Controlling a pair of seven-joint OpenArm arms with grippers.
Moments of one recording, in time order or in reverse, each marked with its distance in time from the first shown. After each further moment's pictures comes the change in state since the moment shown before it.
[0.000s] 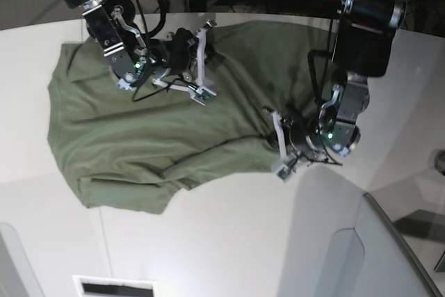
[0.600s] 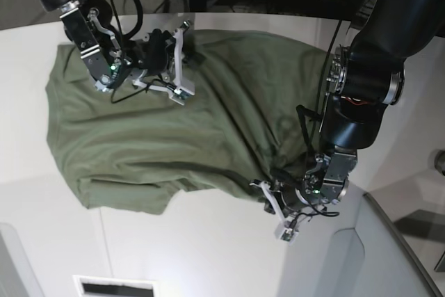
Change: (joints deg) left arm -20.0 5.5 0.7 -26.8 -0.1 11.0 -18.3; right arm -0.2 5.6 0.0 2.3 2.4 1.0 -2.0
